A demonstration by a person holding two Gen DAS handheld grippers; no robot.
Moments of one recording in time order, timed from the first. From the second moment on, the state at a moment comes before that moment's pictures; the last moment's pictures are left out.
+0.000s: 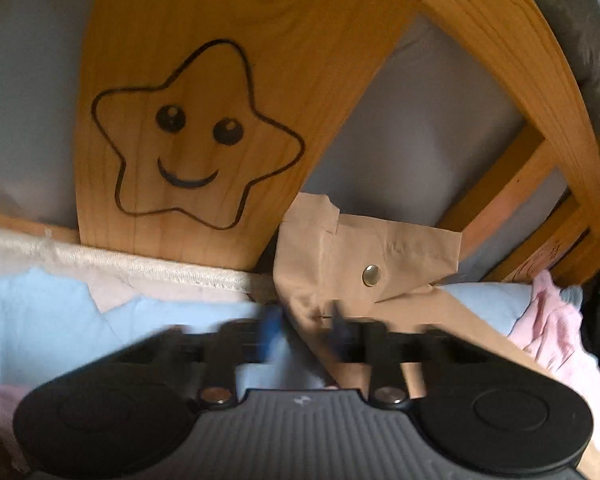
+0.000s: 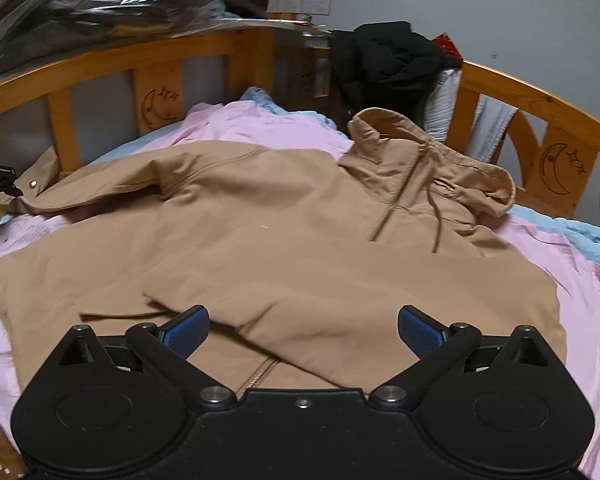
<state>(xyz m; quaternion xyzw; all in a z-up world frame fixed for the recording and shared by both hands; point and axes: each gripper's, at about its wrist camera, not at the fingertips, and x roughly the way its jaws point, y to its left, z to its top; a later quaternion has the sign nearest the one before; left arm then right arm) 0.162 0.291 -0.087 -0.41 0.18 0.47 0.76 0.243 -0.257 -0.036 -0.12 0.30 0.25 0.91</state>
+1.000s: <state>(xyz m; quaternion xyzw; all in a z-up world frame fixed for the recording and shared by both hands) 0.144 -0.001 -0.036 0.10 0.11 -0.10 0.98 0.338 -0.240 -0.083 0.48 0.50 0.32 0.64</state>
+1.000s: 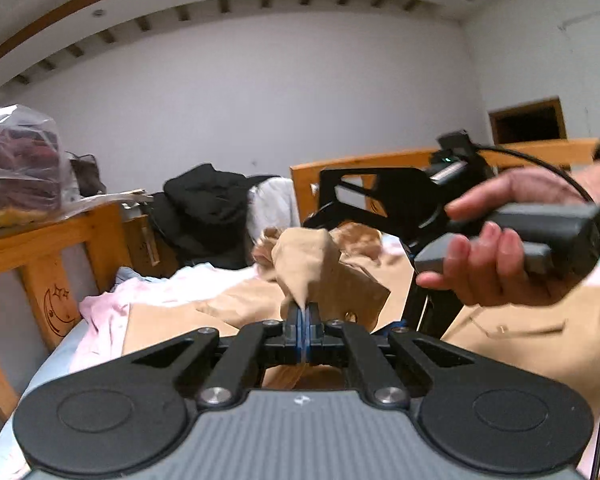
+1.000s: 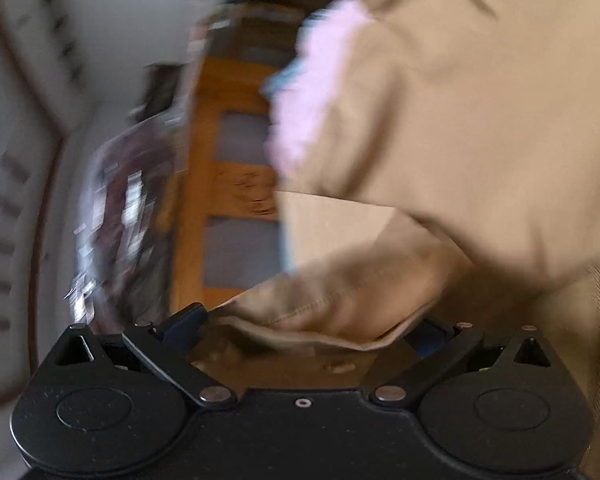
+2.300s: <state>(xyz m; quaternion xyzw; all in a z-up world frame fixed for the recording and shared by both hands) 0.279 0.018 -0.061 0.25 0.19 0.03 0.95 0.334 -0.346 0.195 0.31 0.19 0.28 0.89</state>
